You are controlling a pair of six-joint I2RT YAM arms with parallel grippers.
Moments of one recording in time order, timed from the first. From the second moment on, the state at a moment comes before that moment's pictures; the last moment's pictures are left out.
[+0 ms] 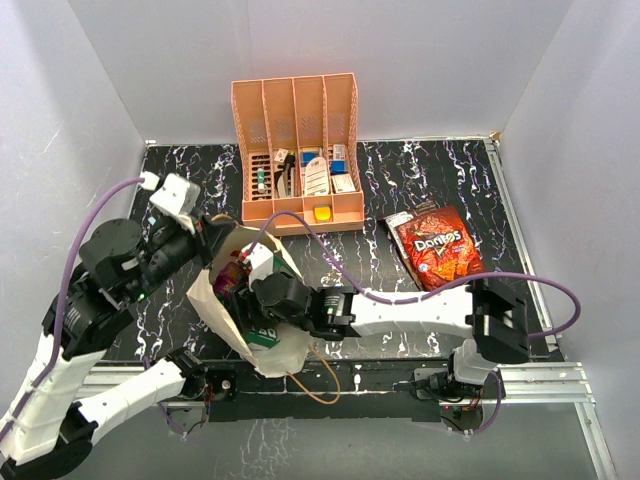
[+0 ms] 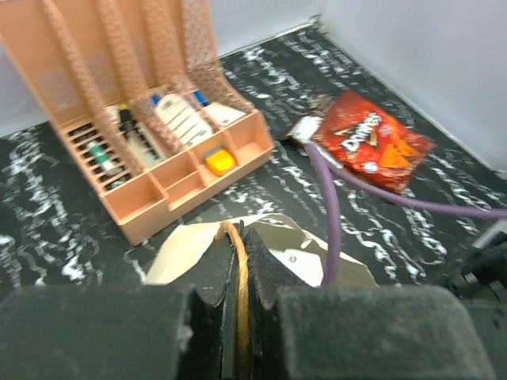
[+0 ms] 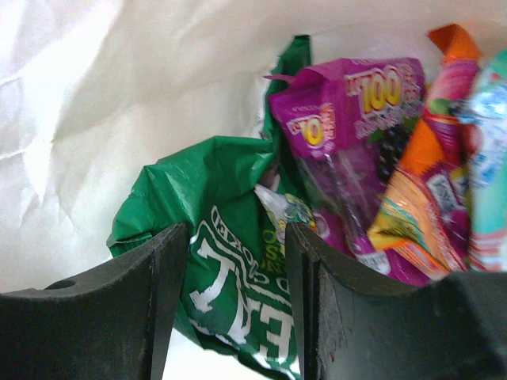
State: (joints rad) left arm -0.71 0.79 1.38 -0.77 -0.12 -0.10; right arm 1.35 1.66 1.23 0.03 0.24 0.52
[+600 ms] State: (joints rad) left arm -0.71 0.68 1.21 -0.60 0.17 -0.13; right arm 1.43 1.63 1.22 -0.27 0.49 0.45
